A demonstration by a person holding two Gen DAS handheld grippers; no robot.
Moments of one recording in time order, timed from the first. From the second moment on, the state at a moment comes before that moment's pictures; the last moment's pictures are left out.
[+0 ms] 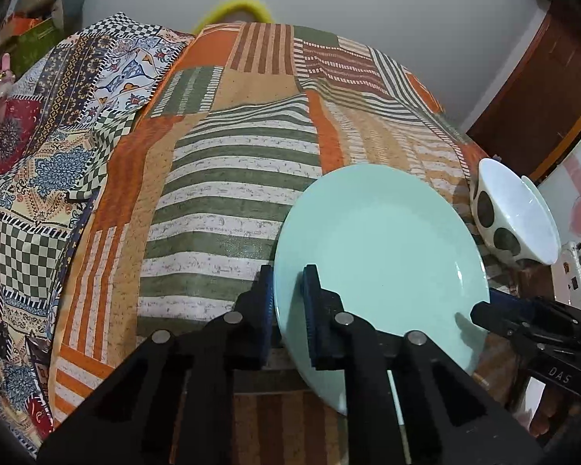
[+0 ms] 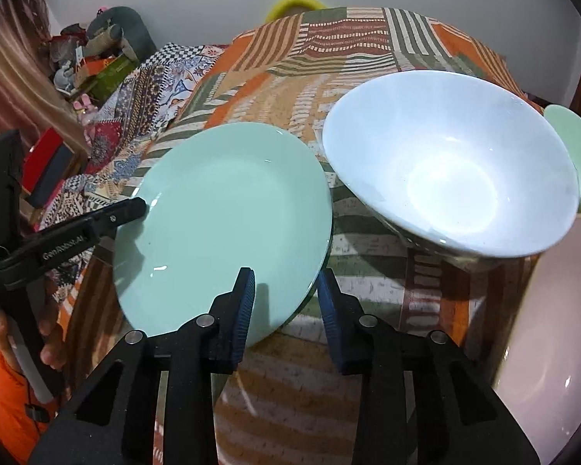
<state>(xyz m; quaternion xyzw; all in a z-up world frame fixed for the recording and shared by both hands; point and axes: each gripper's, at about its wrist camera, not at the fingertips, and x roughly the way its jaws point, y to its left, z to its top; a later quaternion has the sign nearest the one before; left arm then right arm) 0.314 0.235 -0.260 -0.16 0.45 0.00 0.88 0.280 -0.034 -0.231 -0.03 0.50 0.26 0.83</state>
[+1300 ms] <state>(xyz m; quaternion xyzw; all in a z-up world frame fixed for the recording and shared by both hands) 0.223 0.228 -0.260 -0.15 0.49 0.00 0.86 0.259 -0.021 -0.236 -0.07 0.51 0.30 0.80</state>
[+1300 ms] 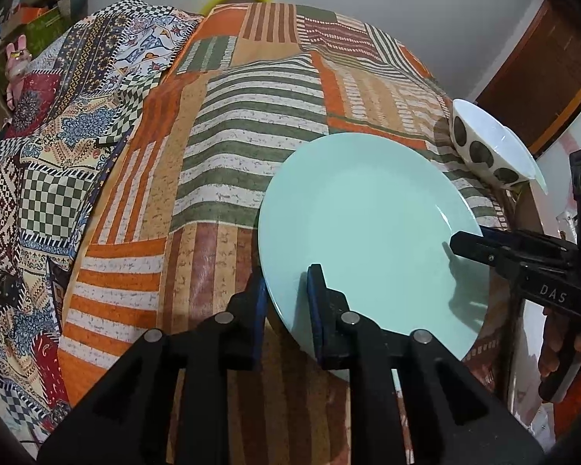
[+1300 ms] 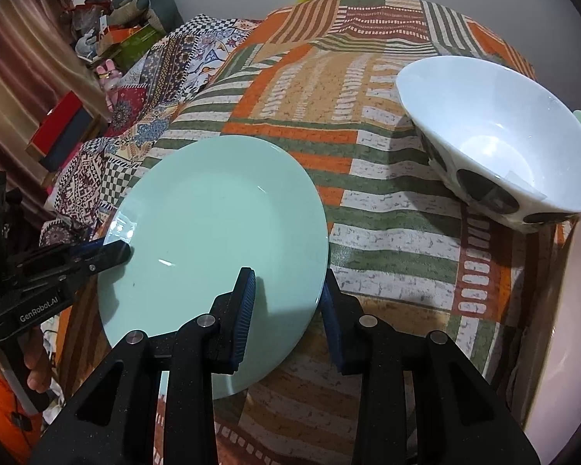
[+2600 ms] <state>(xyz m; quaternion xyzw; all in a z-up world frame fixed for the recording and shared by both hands) 0.111 0.109 -0.124 -0.09 0.41 -0.03 0.91 0.154 -0.135 -0.143 0.00 0.39 0.31 0.87</state>
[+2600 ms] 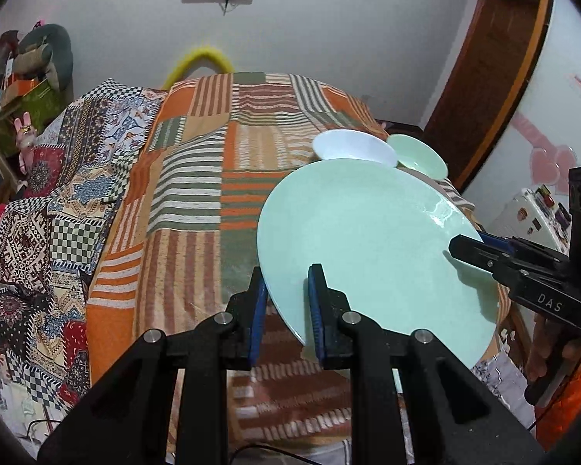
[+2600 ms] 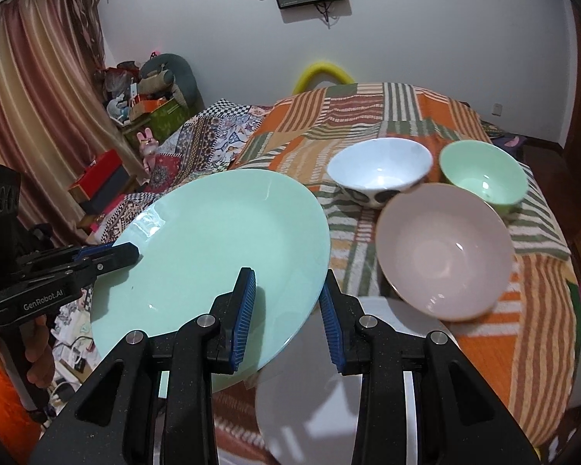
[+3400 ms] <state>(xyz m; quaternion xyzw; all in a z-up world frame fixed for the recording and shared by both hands) 0.105 0.040 -0.175 -0.07 0.48 -0.07 0.87 0.123 -0.202 -0.186 0.02 0.43 0.27 0.86</state>
